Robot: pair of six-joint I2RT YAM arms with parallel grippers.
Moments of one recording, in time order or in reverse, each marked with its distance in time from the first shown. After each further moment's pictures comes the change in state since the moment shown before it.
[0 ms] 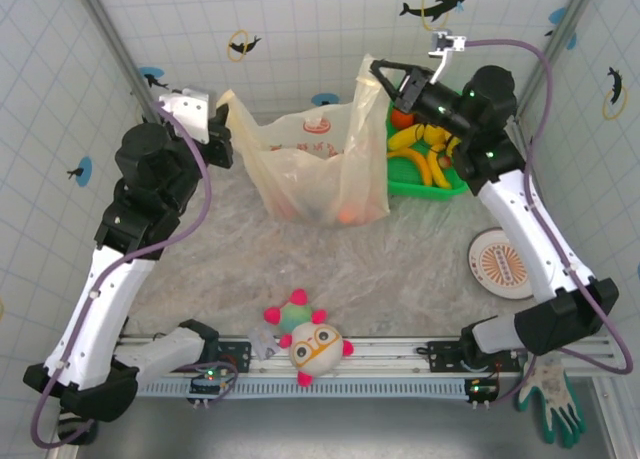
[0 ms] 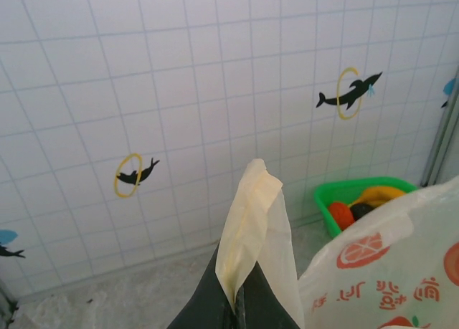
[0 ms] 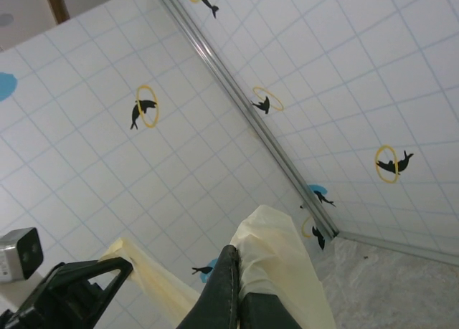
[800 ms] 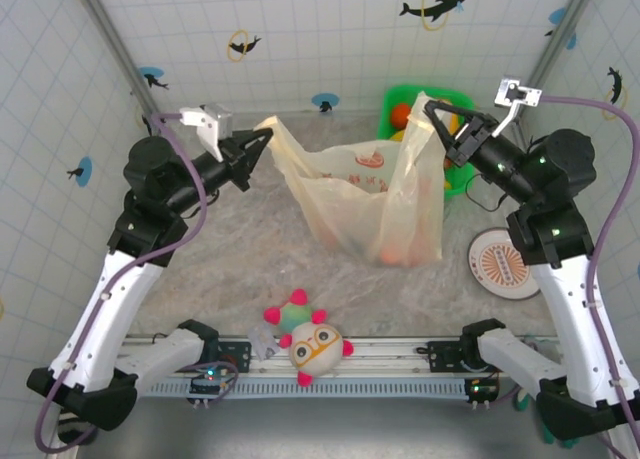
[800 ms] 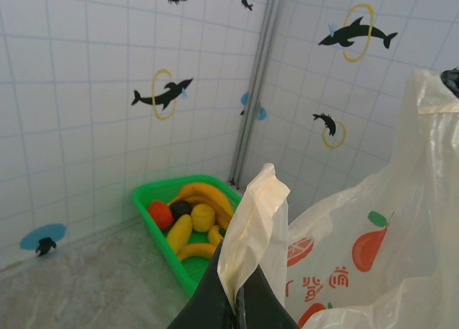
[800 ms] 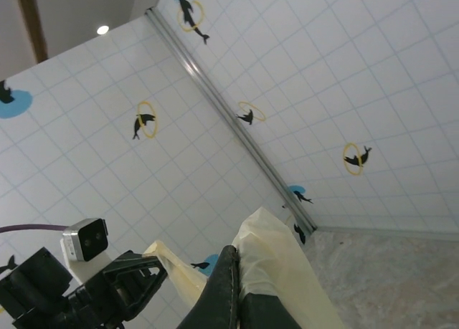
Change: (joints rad) left arm 0.012 -0.048 -0.197 0.190 0.535 -0.251; right arm -0.095 -0.433 -0.223 -0.256 0.043 -0.004
